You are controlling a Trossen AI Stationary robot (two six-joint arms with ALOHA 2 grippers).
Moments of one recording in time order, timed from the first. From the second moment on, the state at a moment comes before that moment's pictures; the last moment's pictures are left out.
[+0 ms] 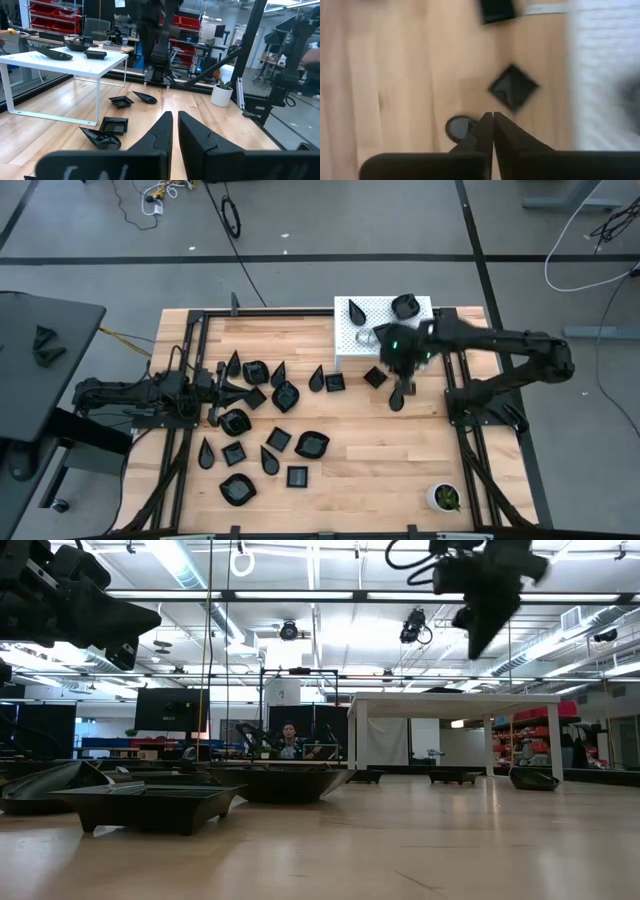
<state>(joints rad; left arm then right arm) -0.06 0.01 0.01 0.05 -0.09 -0.18 -0.19 1.29 1.14 -1.10 -0.04 -0.16</state>
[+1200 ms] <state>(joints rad) -0.06 0.01 0.01 0.05 -0.09 -0.17 0.02 1.54 0.76 -0.57 0.37 -0.53</state>
